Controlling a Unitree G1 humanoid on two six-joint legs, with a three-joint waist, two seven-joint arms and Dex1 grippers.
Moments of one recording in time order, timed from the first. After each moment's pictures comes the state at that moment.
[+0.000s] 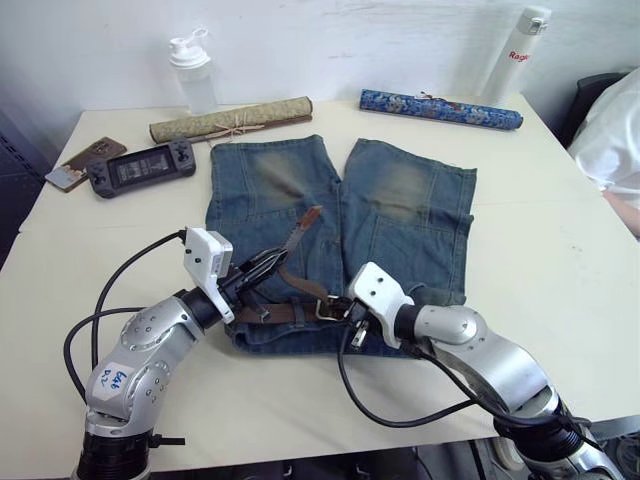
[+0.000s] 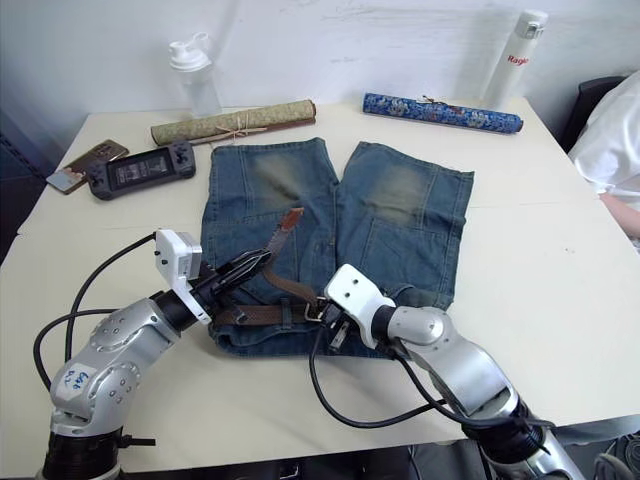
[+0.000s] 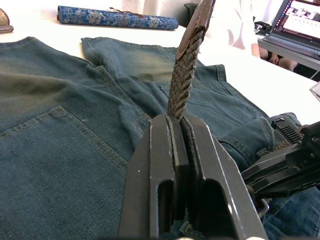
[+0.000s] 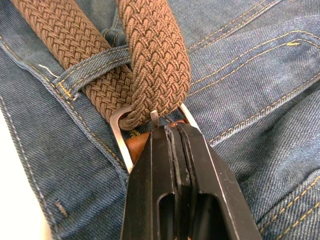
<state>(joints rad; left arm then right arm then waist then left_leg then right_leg) -0.14 0.42 0.12 -0.50 -0.58 0.58 -0.45 -0.36 -0.49 0.40 -0.56 0.22 0.91 0.50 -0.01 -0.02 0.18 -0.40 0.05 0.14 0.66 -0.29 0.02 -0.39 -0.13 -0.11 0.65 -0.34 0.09</state>
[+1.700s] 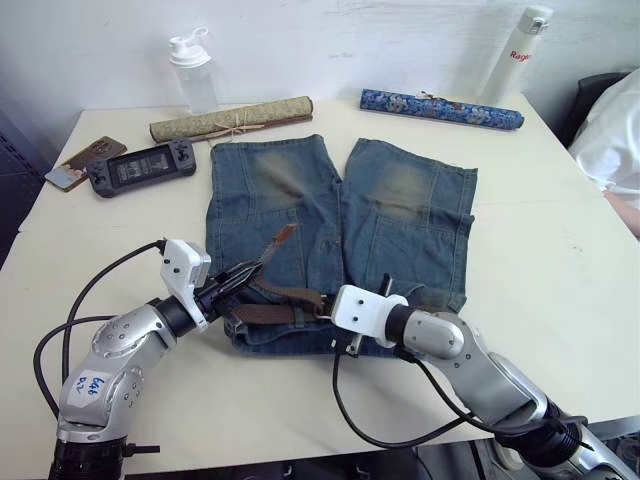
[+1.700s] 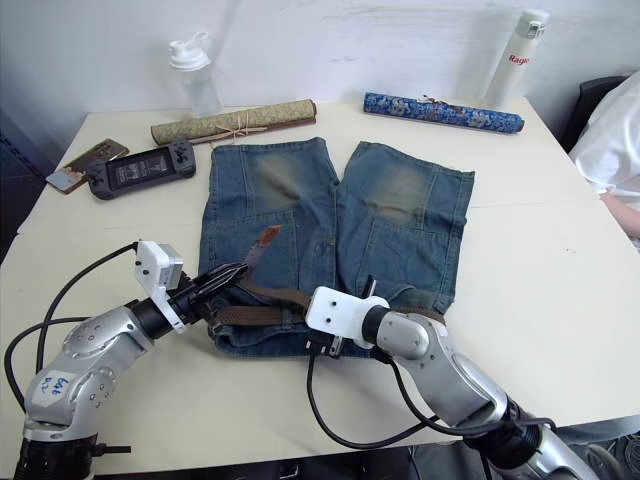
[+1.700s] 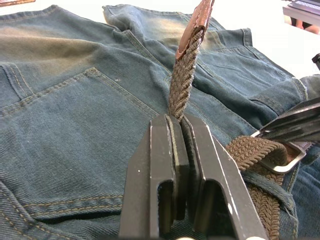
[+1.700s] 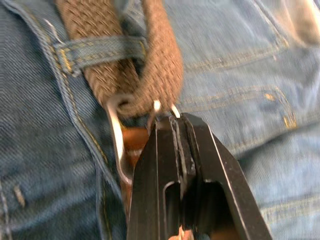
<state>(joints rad) -0.08 0.51 0.18 -0.42 -0.55 0.53 -0.54 -0.38 -0.57 0.59 -0.53 -0.20 0.58 0.56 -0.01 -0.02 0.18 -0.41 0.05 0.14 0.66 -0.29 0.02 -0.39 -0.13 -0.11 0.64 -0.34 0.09</state>
